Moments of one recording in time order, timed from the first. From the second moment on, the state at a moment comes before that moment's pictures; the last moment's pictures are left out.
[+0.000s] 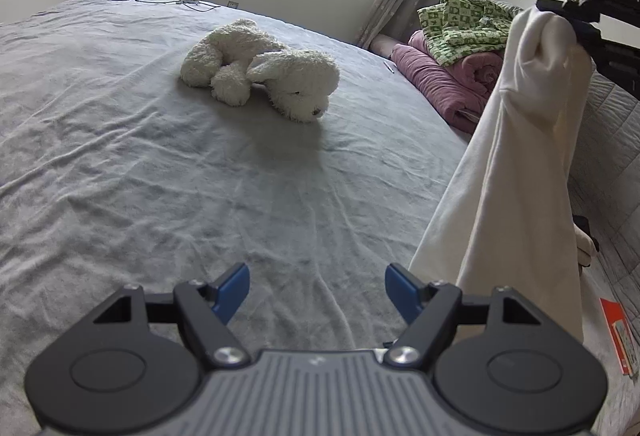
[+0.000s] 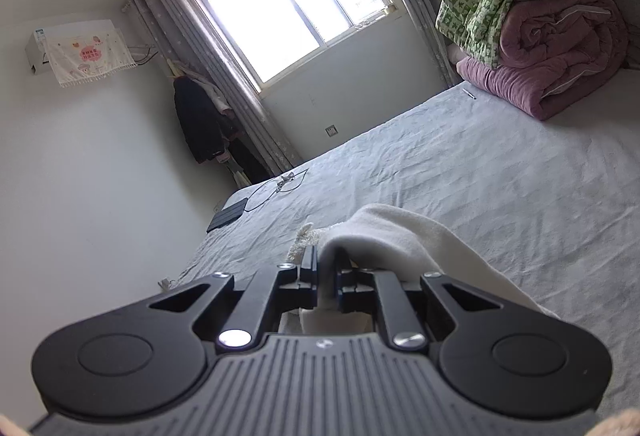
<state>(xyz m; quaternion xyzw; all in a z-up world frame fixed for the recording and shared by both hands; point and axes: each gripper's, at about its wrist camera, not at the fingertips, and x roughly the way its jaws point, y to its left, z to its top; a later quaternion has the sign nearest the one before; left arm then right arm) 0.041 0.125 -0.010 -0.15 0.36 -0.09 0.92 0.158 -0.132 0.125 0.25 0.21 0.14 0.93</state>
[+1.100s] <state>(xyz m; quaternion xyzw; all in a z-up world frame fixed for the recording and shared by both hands) 0.065 0.118 -0.035 -0.13 0.43 -0.05 0.89 0.236 -0.099 0.043 0.25 0.36 0.10 0.89</state>
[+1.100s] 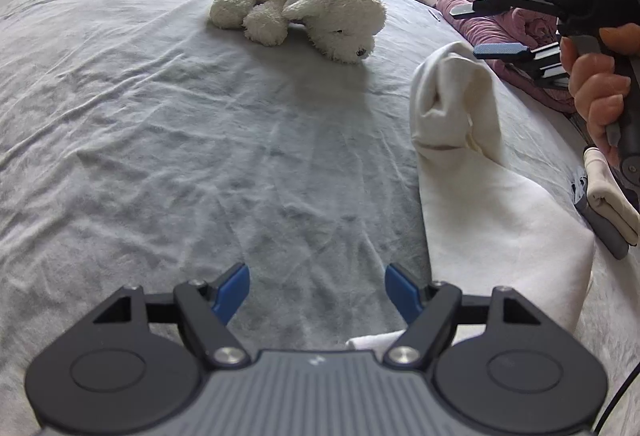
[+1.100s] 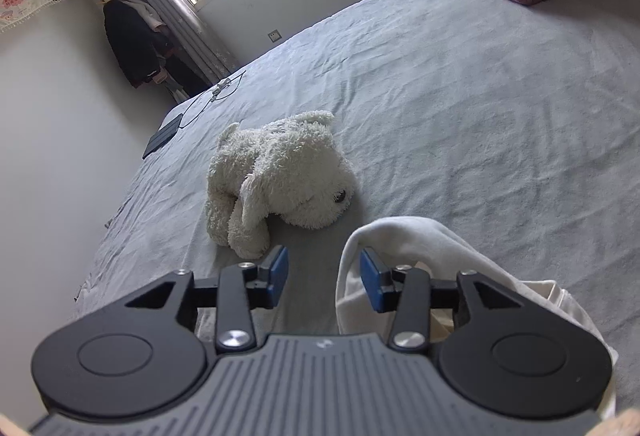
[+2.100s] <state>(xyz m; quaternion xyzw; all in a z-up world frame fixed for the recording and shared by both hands) 0.049 0.093 -0.049 -0.21 0.49 -0.17 0.83 0.101 -0.202 0.002 0.23 0.40 0.07 0.88</state>
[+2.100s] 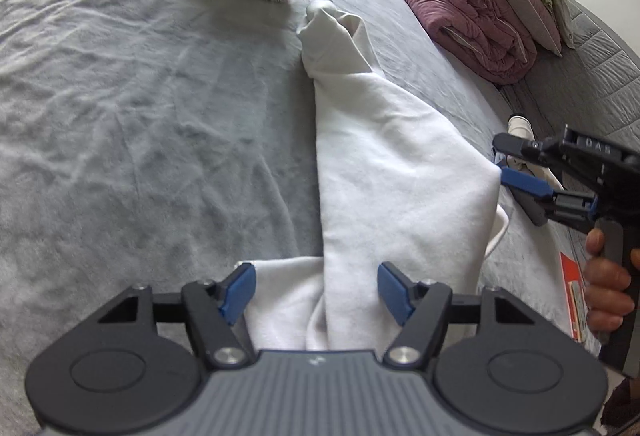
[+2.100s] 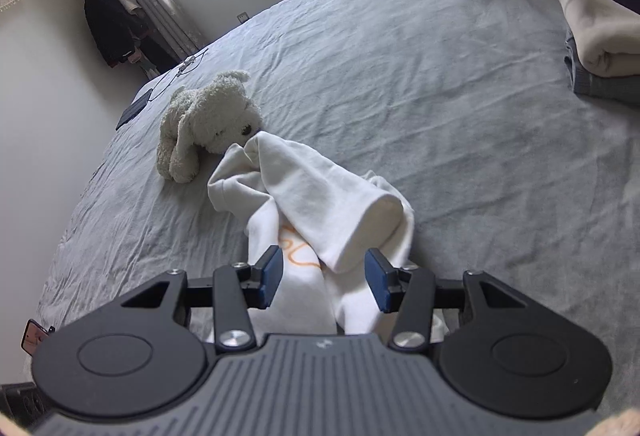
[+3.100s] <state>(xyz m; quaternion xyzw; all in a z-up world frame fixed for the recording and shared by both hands) 0.041 0.088 -0.051 -0.27 0.44 -0.18 0.84 0.038 -0.189 -0.053 0.22 0.35 0.15 0.90</state>
